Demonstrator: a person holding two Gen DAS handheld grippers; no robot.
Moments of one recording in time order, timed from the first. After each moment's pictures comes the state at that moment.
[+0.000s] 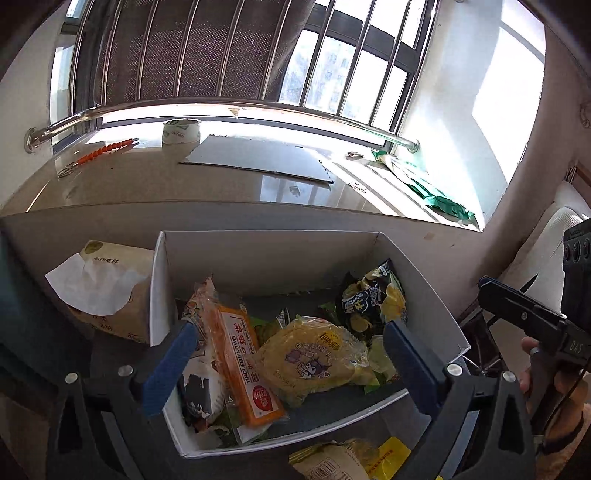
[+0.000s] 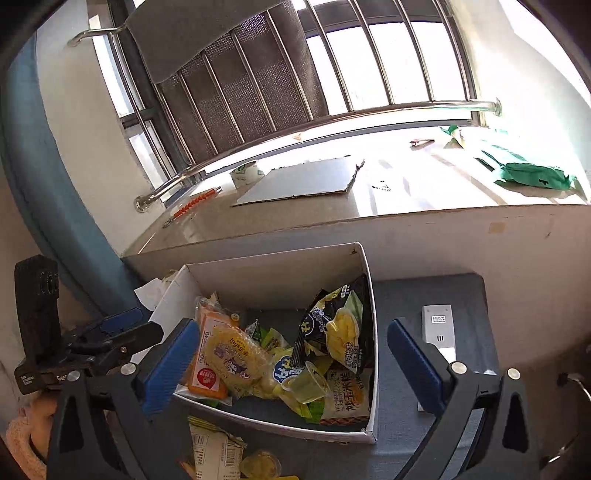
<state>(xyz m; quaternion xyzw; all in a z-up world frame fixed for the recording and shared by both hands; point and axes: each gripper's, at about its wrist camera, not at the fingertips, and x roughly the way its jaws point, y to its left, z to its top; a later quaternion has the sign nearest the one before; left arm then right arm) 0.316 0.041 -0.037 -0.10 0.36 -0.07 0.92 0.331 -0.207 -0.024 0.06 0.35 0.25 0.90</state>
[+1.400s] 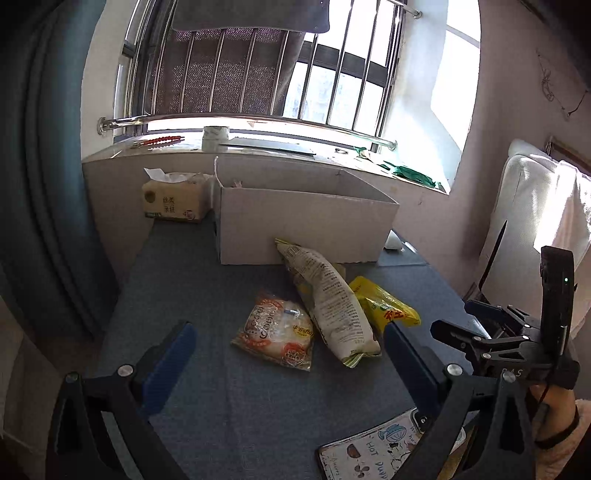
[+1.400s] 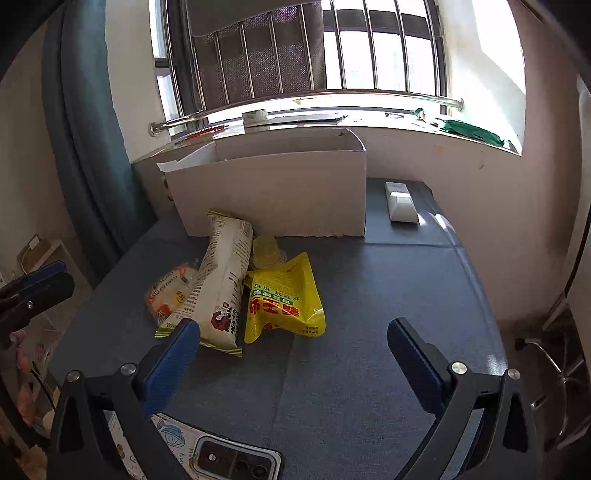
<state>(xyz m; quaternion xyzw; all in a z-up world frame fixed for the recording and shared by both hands) 0.028 0.010 -0.091 -0.08 0.30 -0.04 0.95 0.094 -0.223 -0.119 -0.02 0.36 0.20 0.91</state>
